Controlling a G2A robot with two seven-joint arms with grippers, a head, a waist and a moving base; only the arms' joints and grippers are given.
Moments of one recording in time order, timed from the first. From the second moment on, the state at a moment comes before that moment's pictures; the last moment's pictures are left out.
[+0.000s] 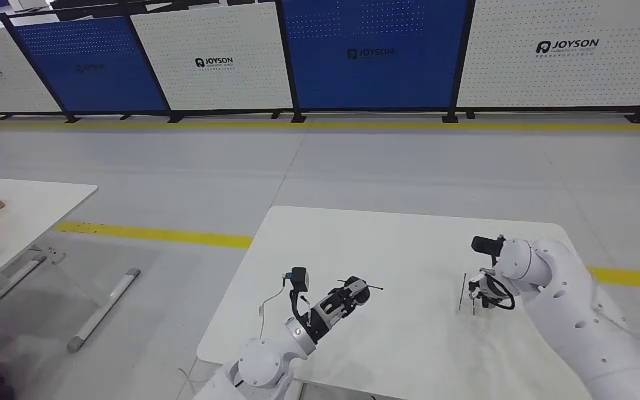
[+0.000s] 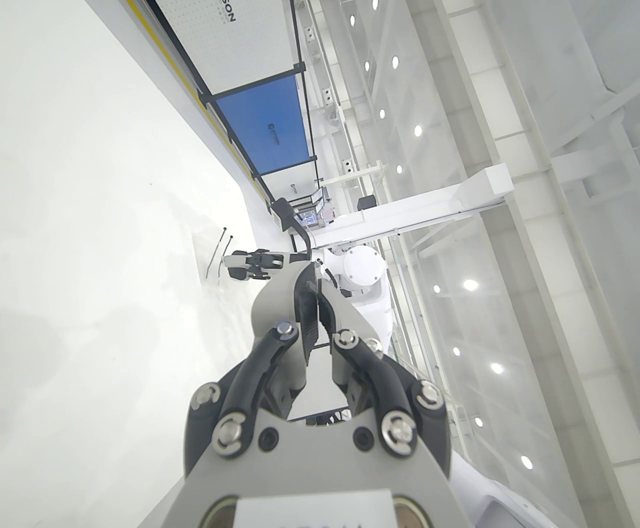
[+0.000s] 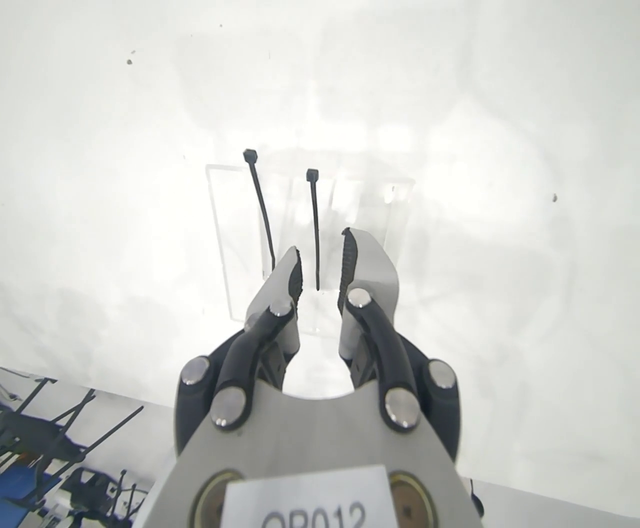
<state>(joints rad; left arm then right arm) 1.60 -1.19 -1.18 -1.77 -0.24 -0.21 -0.25 -0.66 -1.20 0.84 -0.97 -0.70 0.34 1.31</state>
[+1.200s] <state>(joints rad) 1.60 -1.19 -1.18 -1.77 -0.24 -0.21 -0.25 -0.55 -1.28 0.77 -0.74 -0.68 0.30 1.28</state>
